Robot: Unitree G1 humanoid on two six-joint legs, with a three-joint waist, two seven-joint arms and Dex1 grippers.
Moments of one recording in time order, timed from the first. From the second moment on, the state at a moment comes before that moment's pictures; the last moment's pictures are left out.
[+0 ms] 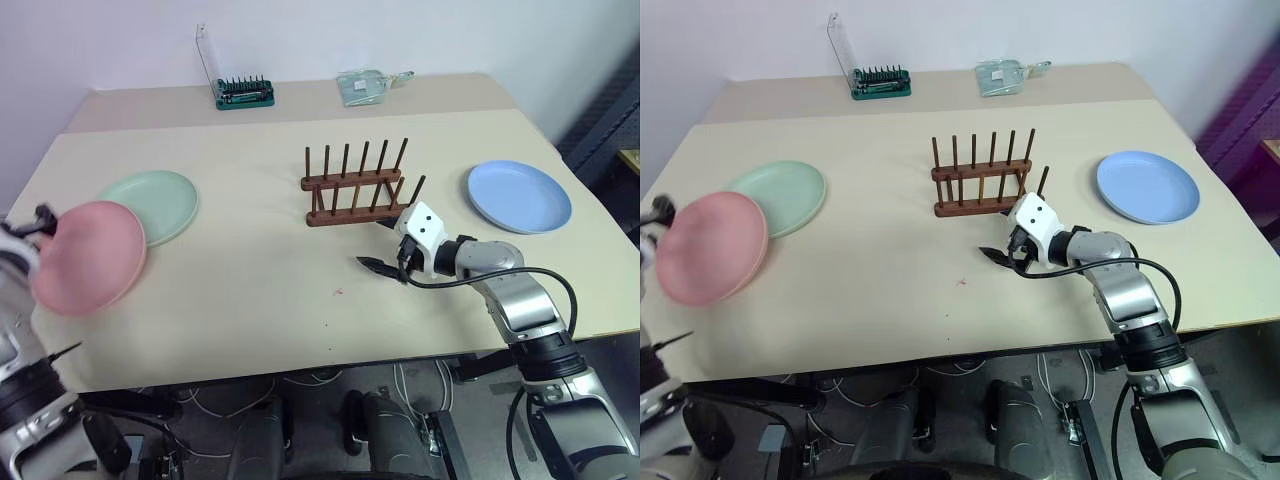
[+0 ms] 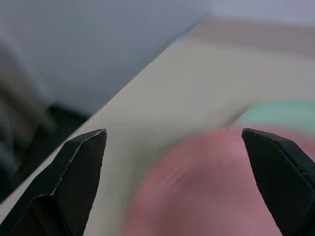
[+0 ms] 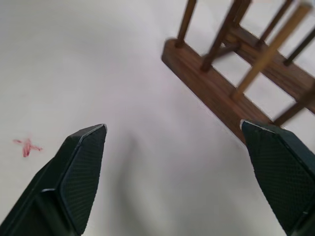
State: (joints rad) left arm -0.28 0.54 0.85 -0.08 -0.24 0.82 -0.08; right arm -0.50 -0.54 0.16 0.04 0.14 0.31 0.85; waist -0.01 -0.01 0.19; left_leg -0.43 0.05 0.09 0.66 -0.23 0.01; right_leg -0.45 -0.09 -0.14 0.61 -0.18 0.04
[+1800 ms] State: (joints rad) left arm -0.77 0.25 0.17 -0.19 -0.40 0.73 -0.05; right arm -0.87 -0.46 0.40 0.25 -0.42 -0.27 0.60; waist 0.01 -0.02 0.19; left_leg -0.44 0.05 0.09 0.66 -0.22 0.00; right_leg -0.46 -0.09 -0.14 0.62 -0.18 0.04
